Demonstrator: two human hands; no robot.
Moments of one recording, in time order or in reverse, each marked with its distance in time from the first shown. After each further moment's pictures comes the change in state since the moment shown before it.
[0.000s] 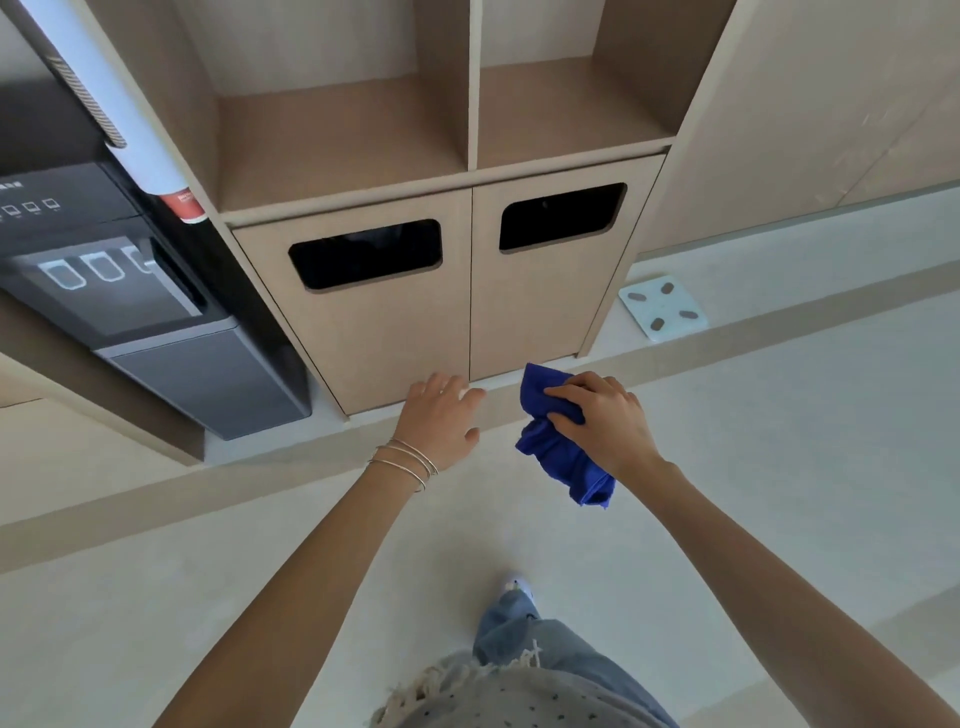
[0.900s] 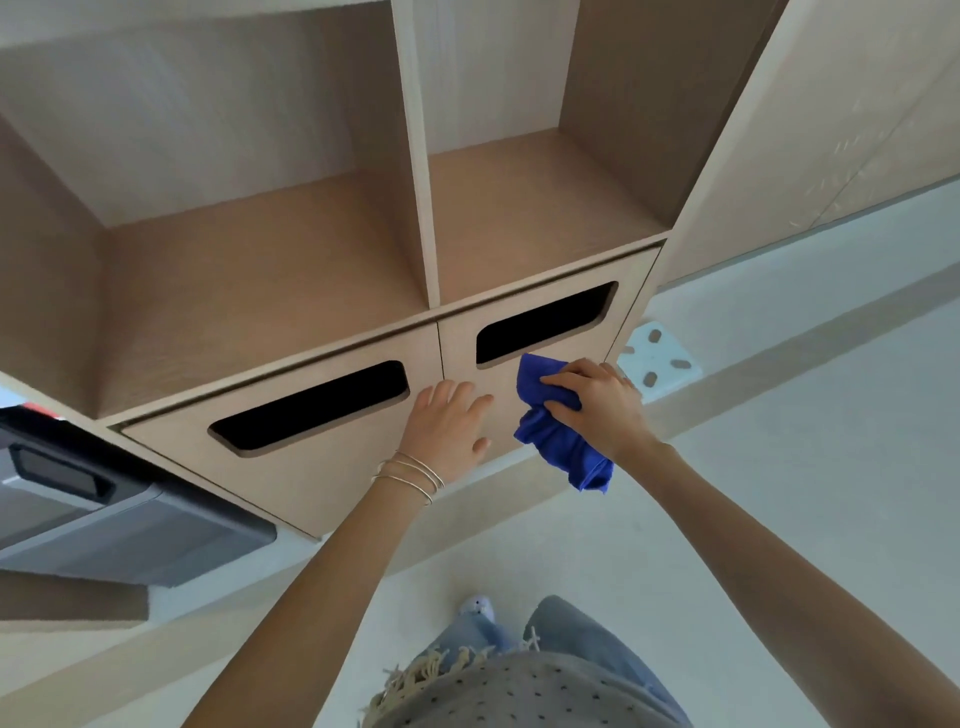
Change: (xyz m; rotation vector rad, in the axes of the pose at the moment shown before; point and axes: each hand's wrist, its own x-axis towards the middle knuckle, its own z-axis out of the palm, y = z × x) left_hand 0.299 -0.086 -0.052 0.047 0.089 0.148; right_hand 0.303 0.059 -0.059 0.009 0.051 0.059
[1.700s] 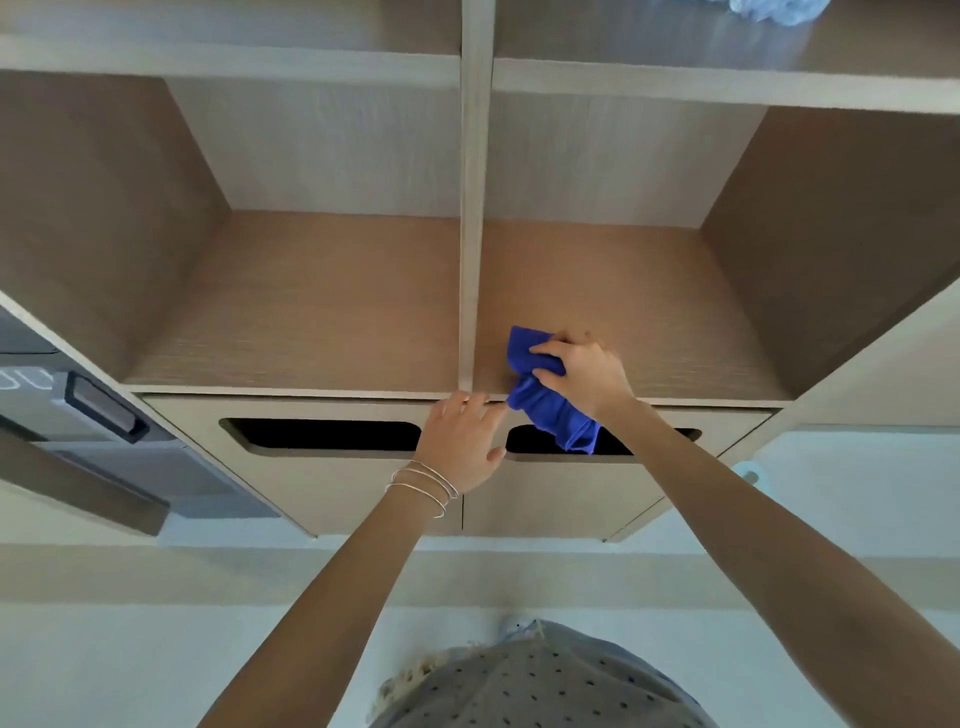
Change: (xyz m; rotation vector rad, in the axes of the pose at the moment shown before) left_hand 0.130 -0.023 -0.012 -0.126 0.089 -0.449; right_hand 0.256 0.003 -0.028 -0.025 -0.102 -0.421
